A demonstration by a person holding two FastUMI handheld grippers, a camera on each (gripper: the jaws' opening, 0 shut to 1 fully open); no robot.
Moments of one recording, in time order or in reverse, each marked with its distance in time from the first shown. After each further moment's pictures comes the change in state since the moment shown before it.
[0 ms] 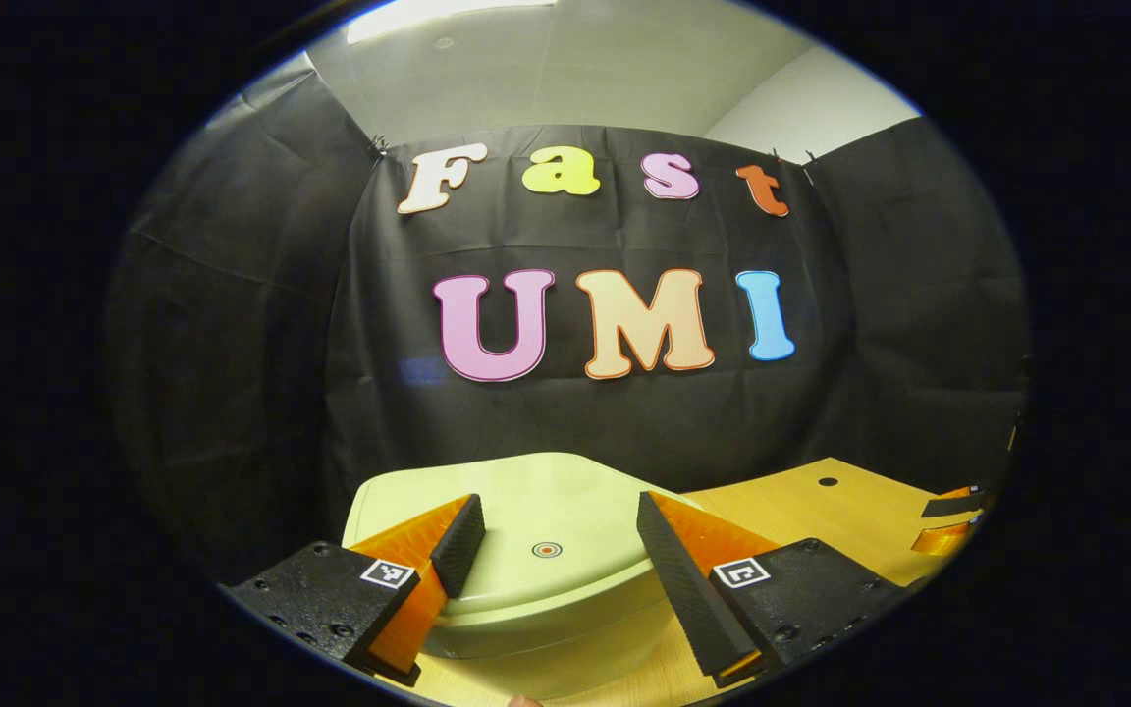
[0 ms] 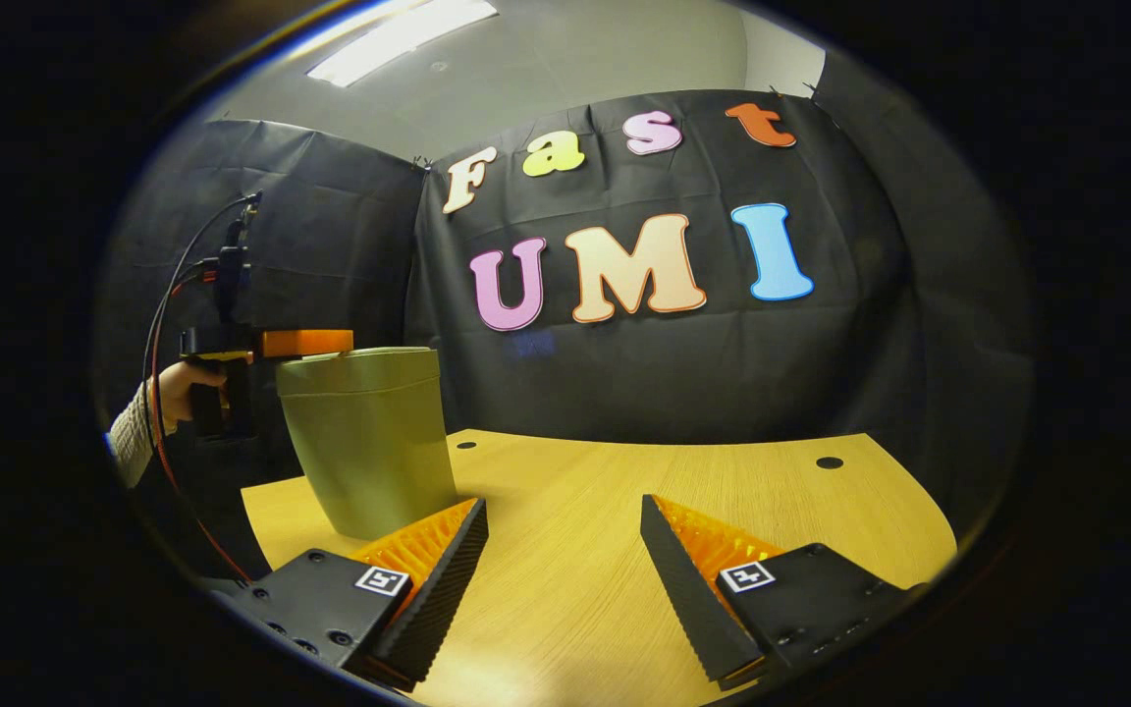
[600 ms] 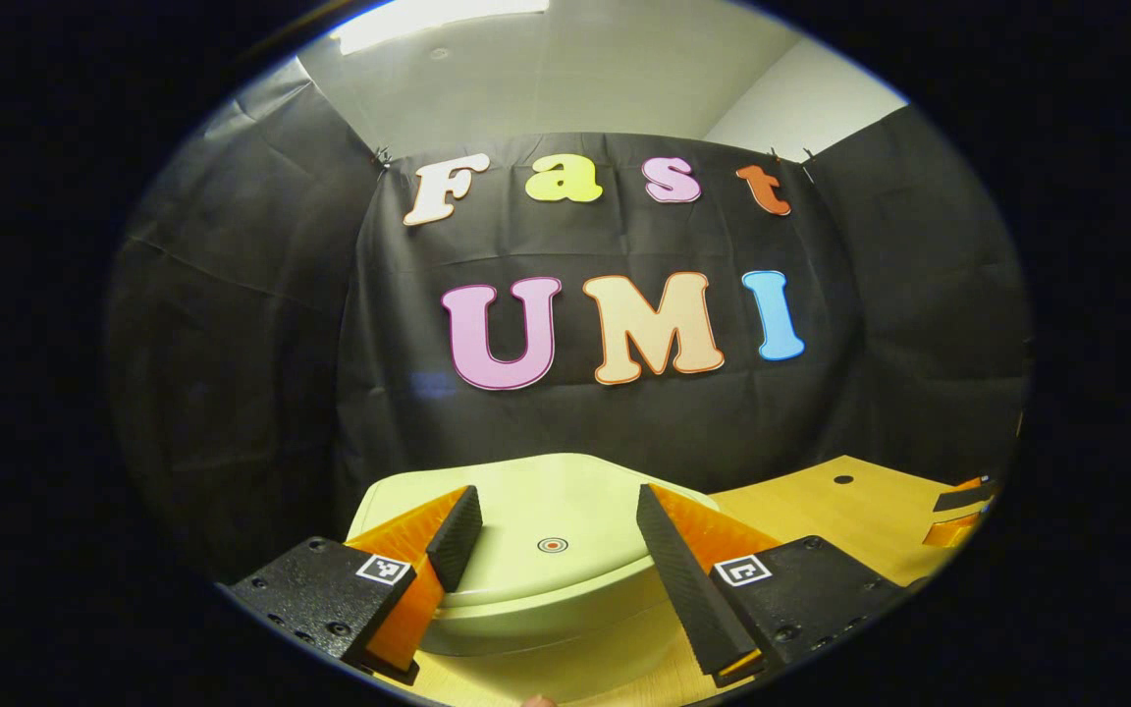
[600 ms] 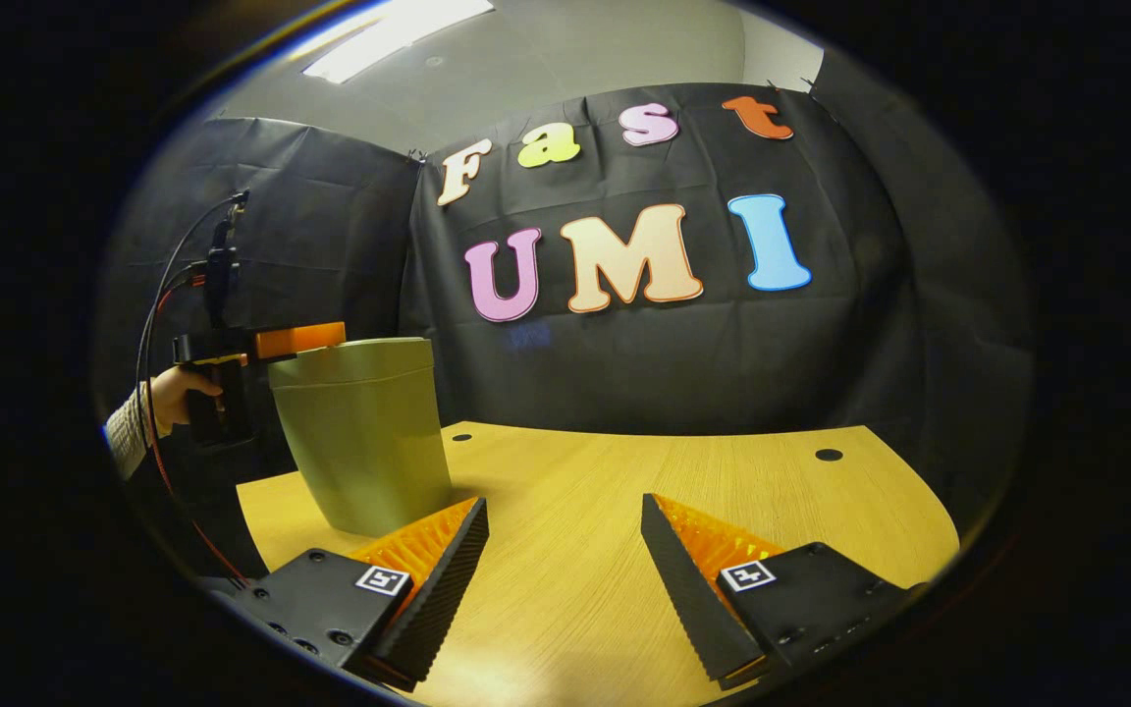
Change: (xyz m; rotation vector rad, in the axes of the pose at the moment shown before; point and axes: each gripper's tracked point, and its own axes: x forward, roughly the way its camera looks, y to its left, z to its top) left arm -0.001 0.002 -0.008 0.034 -0.031 0.028; right arm 0.005 -0.002 -0.006 0.005 0.019 -0.005
